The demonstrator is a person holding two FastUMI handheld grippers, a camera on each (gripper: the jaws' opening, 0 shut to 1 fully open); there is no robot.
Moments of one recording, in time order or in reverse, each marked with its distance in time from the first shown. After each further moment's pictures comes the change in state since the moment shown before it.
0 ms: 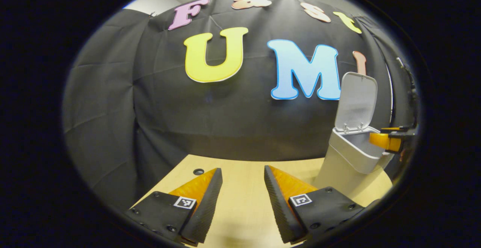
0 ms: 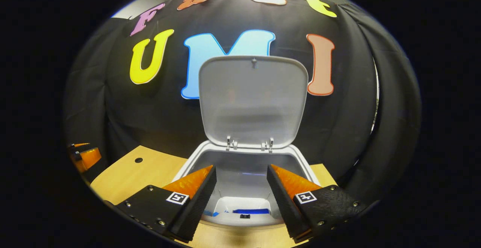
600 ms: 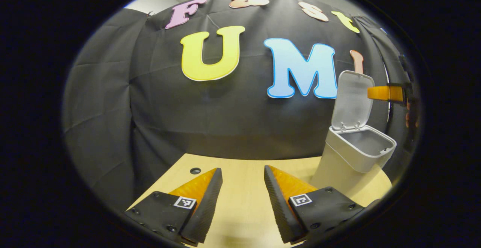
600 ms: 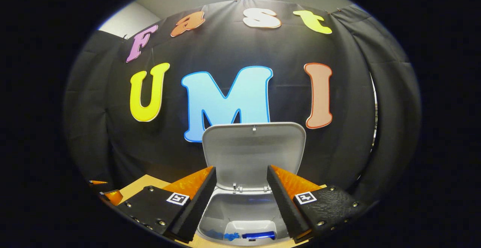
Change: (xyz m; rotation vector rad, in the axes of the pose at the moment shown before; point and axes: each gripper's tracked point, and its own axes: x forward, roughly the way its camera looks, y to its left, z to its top) left arm 0.001 -0.004 -0.005 -0.001 0.017 -0.023; right arm -0.005 -0.008 0.109 0.067 -0.201 -0.007
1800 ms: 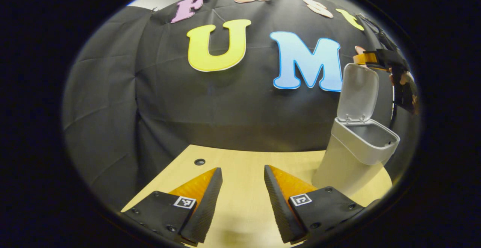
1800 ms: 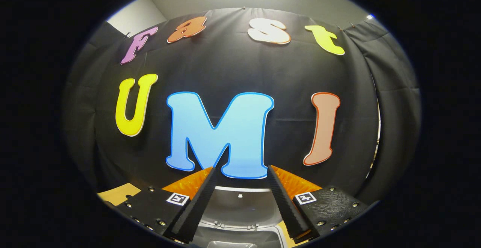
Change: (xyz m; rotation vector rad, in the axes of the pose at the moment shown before) left arm -0.009 0.015 -0.025 -0.017 0.054 0.049; right arm 0.071 -0.018 0.069 -0.080 -0.104 -0.042
